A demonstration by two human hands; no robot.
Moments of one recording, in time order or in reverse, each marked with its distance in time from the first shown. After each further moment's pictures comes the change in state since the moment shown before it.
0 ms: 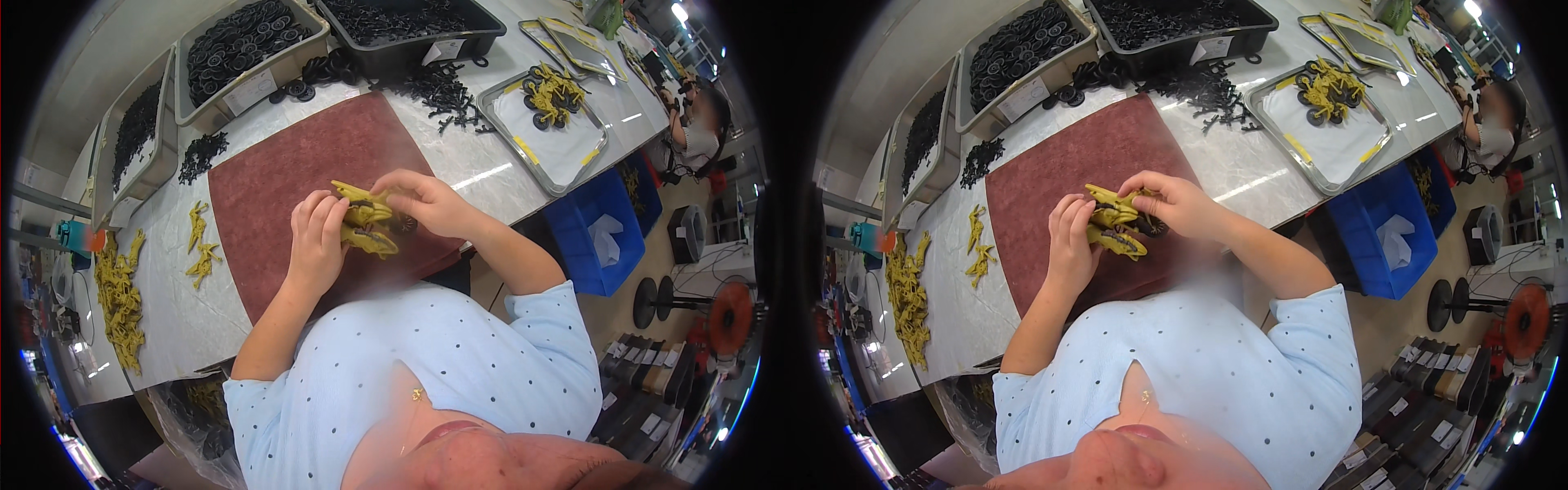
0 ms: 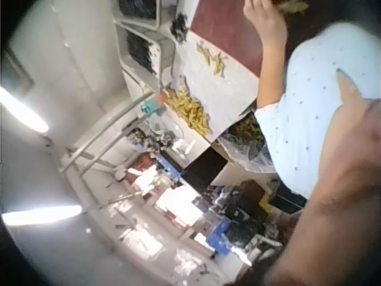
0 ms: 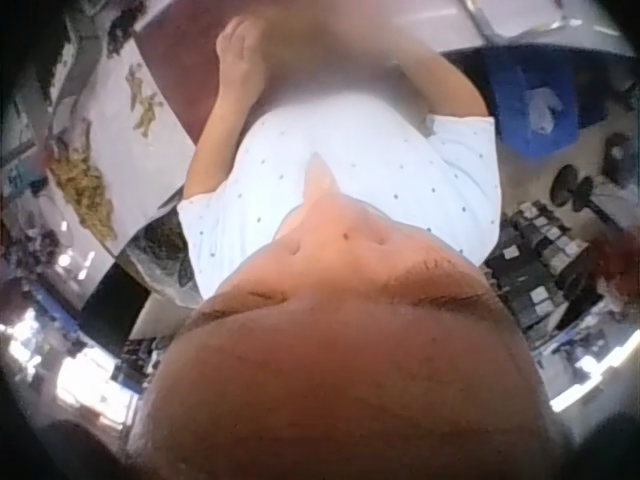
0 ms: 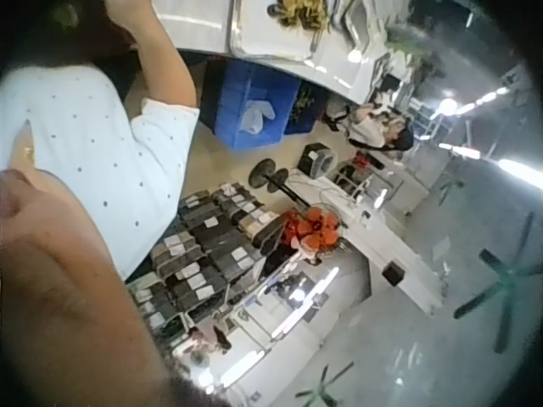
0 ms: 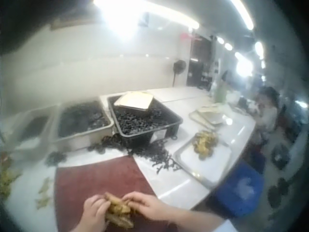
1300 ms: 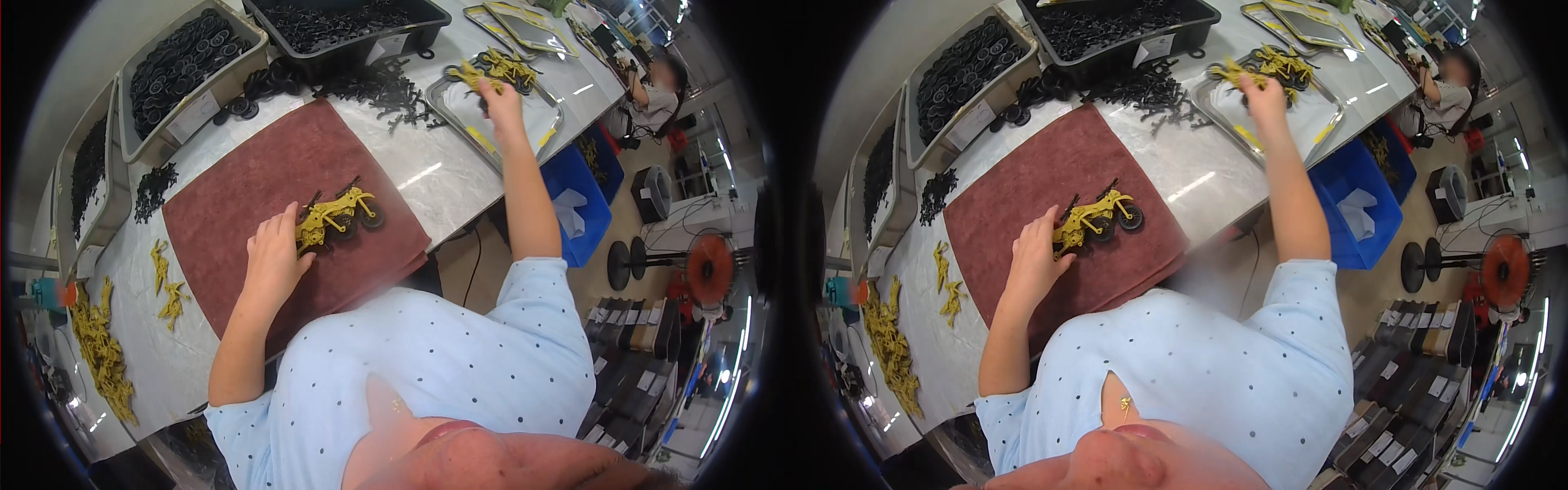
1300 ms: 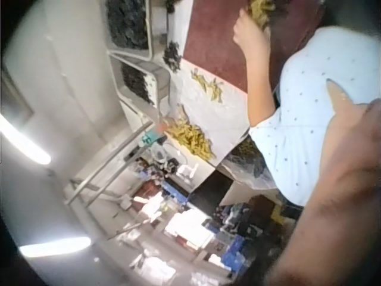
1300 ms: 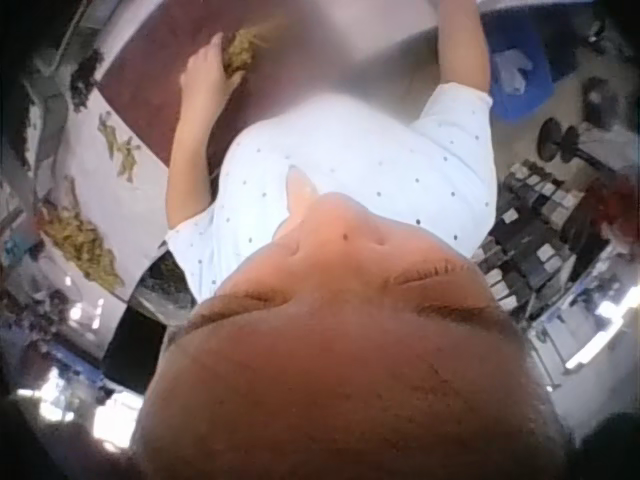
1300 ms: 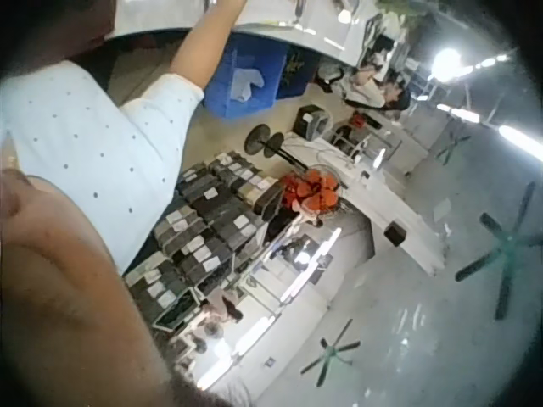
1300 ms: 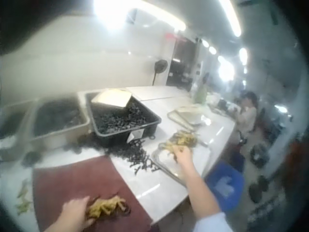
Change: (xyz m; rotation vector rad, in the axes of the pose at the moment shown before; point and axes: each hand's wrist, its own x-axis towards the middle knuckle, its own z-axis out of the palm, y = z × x) left_hand 0.017 -0.013 -0.009 -0.013 -0.640 -0.471; right_hand -0.023 0.064 -0.229 -0.331 1.155 0.337
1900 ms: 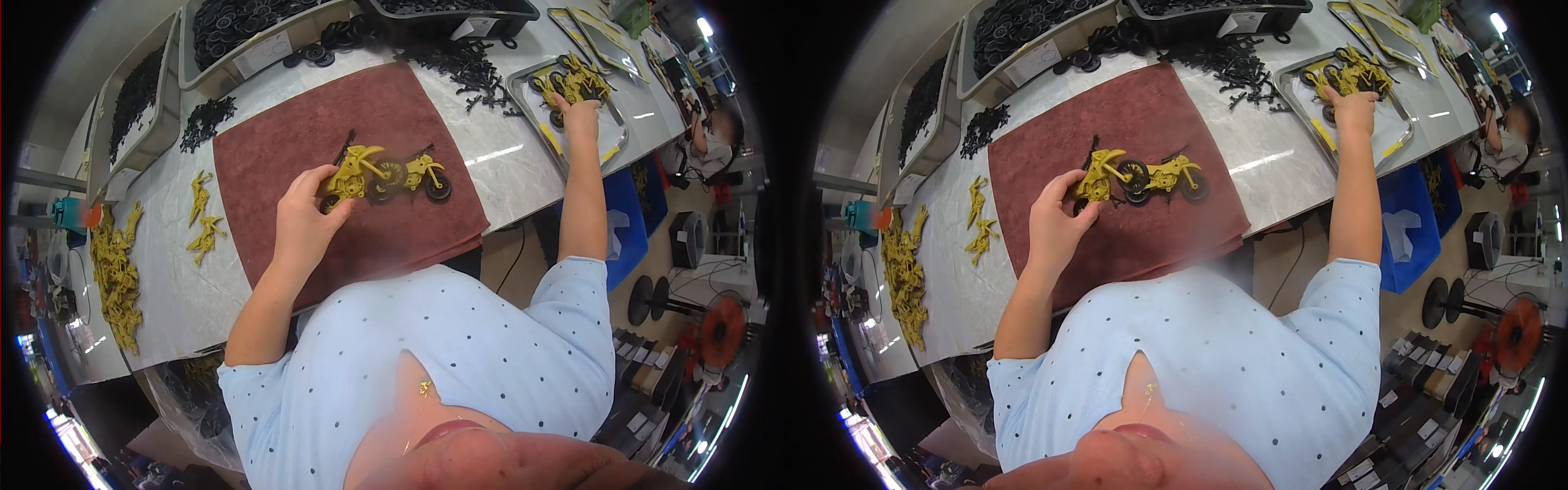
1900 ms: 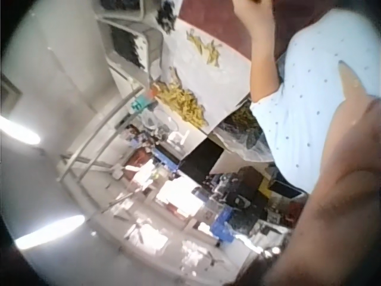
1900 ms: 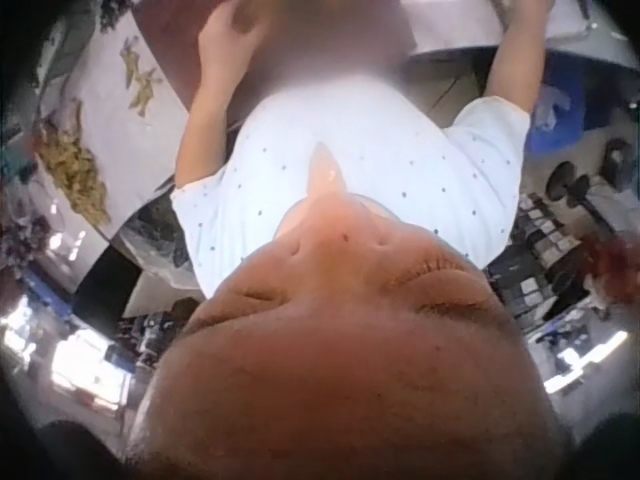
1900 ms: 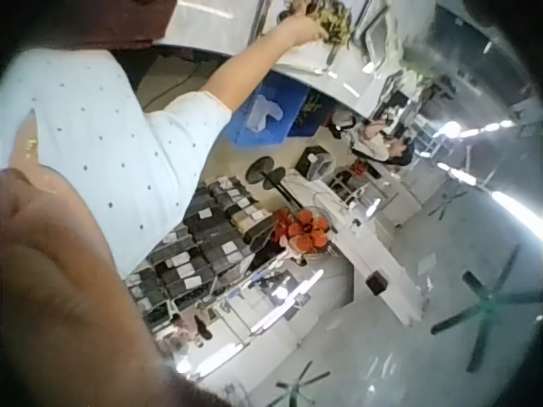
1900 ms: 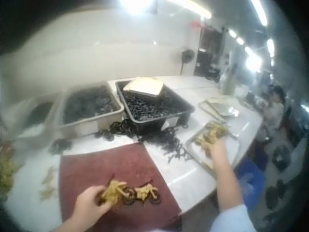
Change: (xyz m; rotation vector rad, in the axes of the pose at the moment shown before) left_hand -0.016 0.000 -0.017 -0.561 0.335 -0.151; right_hand 0.008 0.006 -0.014 -0.920 0.244 0.072
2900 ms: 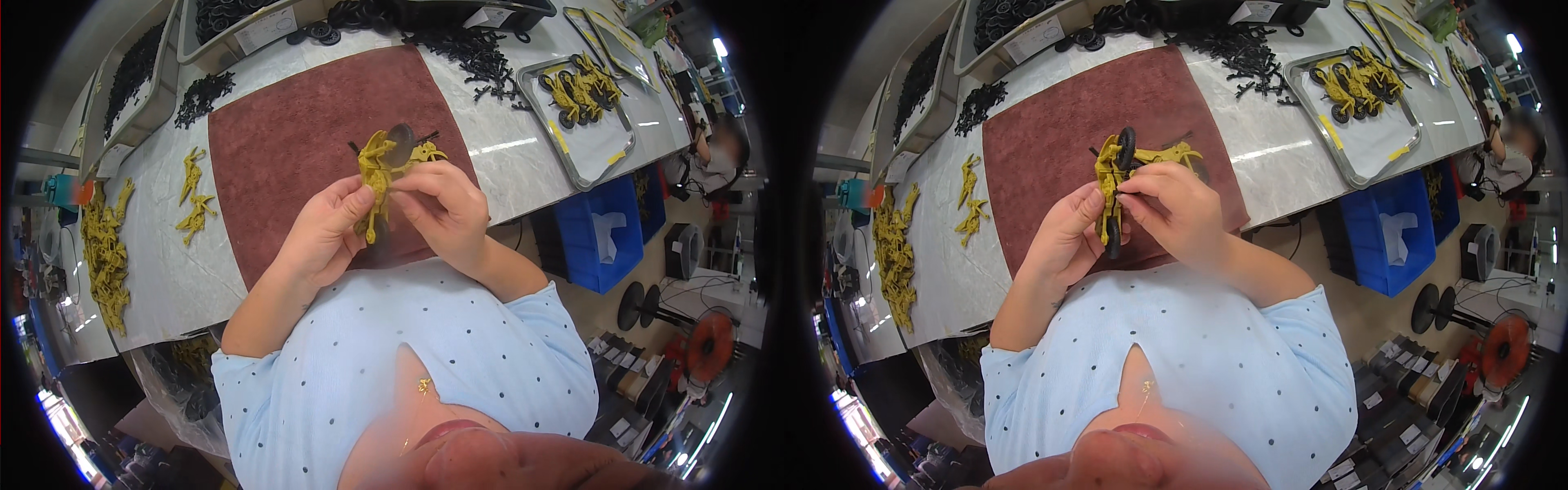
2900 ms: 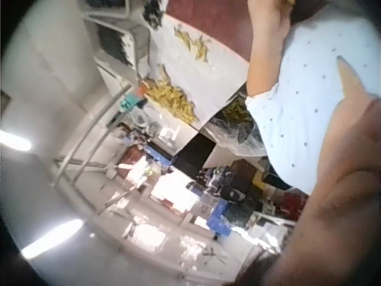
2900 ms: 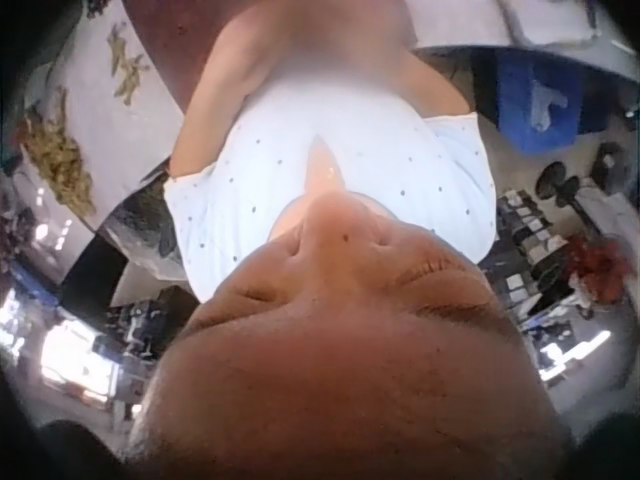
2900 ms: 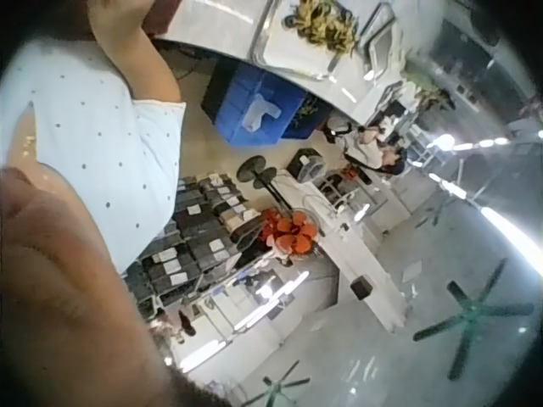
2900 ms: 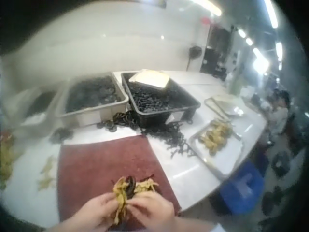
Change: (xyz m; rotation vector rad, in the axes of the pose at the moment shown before) left_hand -0.020 0.022 0.010 -1.315 -0.355 -0.689; right_hand -0.287 -0.098 -0.081 1.243 -0.326 -1.065
